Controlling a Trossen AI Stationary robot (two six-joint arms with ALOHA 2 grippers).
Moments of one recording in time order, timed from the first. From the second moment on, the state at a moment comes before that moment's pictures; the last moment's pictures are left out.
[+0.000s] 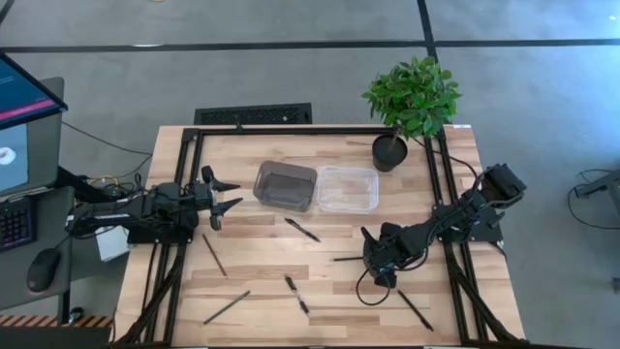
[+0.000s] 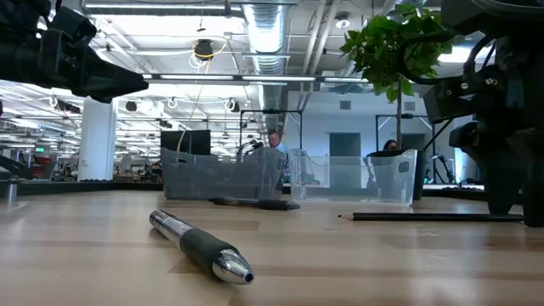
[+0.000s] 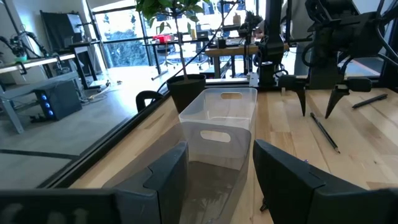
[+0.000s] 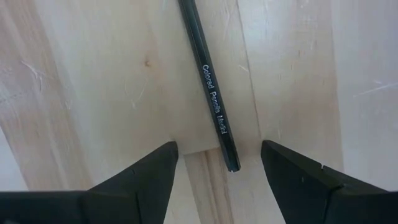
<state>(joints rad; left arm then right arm) 0.09 0.03 0.05 -0.06 -0.16 0.08 0.50 1.64 0.82 -0.64 0.08 0.65</state>
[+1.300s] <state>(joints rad) 0.09 0.03 0.05 -0.06 -0.16 0.02 0.50 1.64 0.82 -0.68 0.02 0.80</state>
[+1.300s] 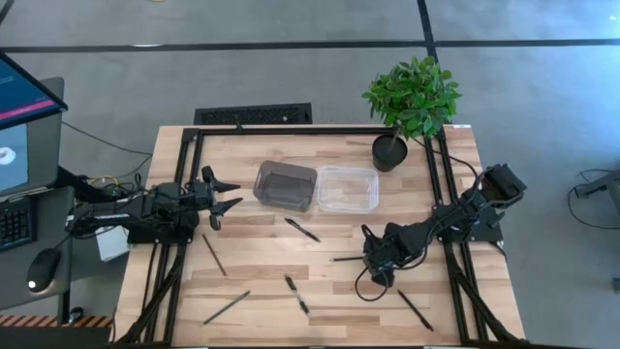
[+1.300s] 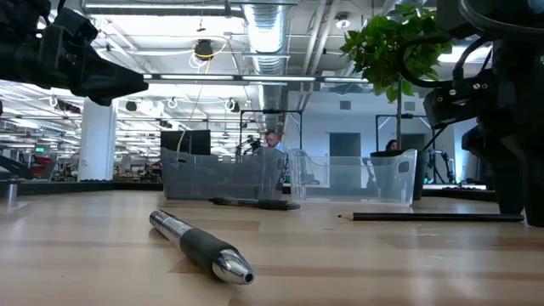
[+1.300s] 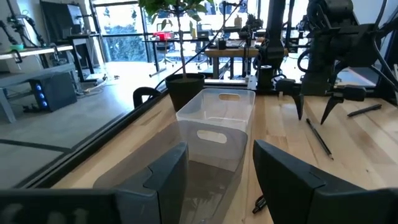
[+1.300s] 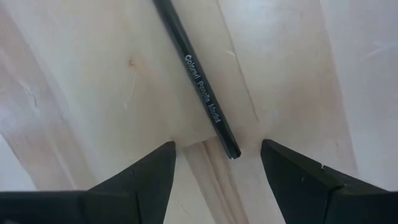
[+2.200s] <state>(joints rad) 0.09 0.03 0.05 -0.06 -0.16 0.06 0.50 1.64 0.82 -0.69 0.06 0.75</state>
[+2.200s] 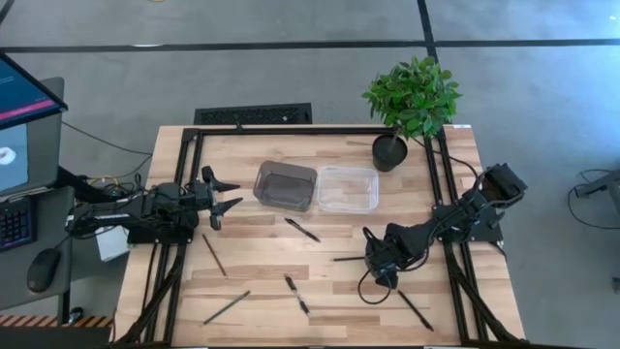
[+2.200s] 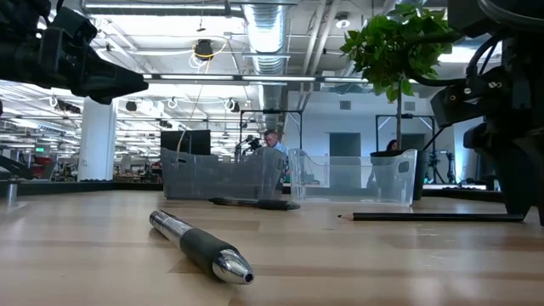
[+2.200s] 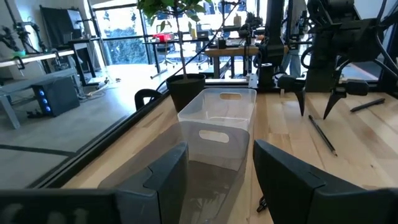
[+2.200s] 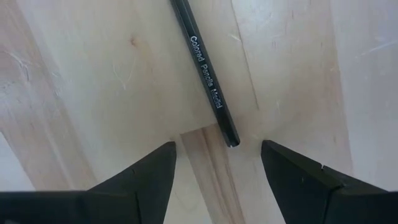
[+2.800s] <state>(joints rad) 0.09 0.03 0.05 -0.06 -0.16 0.11 0.50 1.64 0.82 -0.67 0.07 0.70</state>
